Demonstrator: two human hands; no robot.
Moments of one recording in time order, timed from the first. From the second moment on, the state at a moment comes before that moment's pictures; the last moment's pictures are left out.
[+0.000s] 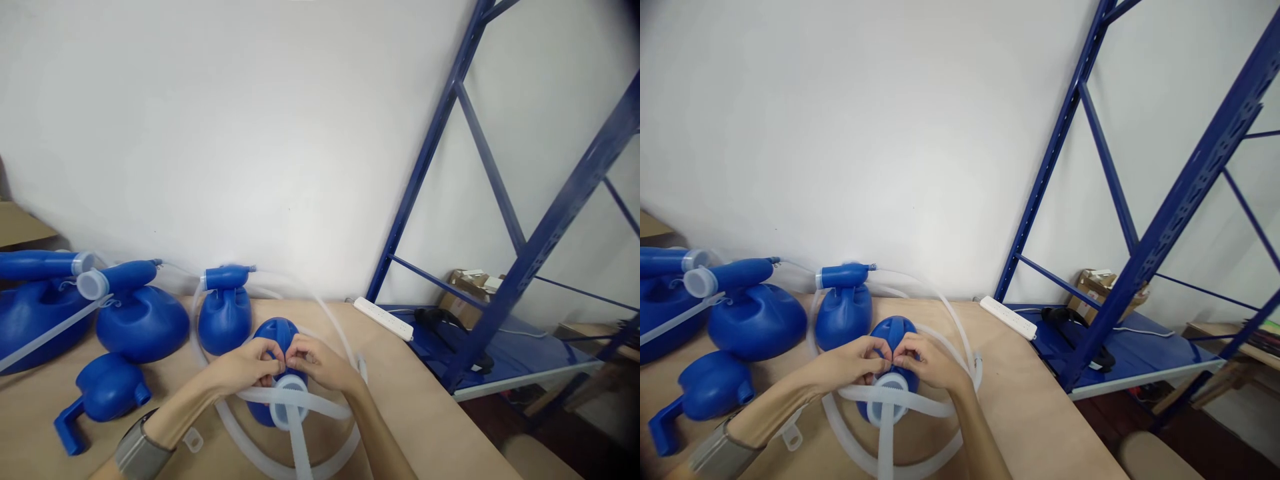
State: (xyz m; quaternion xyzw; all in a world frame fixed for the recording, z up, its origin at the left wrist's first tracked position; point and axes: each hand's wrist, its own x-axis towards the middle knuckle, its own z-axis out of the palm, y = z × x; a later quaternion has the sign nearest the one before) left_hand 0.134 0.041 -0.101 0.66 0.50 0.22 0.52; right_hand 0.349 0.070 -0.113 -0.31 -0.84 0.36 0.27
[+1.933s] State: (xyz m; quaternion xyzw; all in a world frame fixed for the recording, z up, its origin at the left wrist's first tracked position) left_hand 0.098 0.021 -0.078 0.76 0.37 0.19 0.49; right_hand 0.323 0.048 -0.110 -0.42 -0.88 0.00 0.22
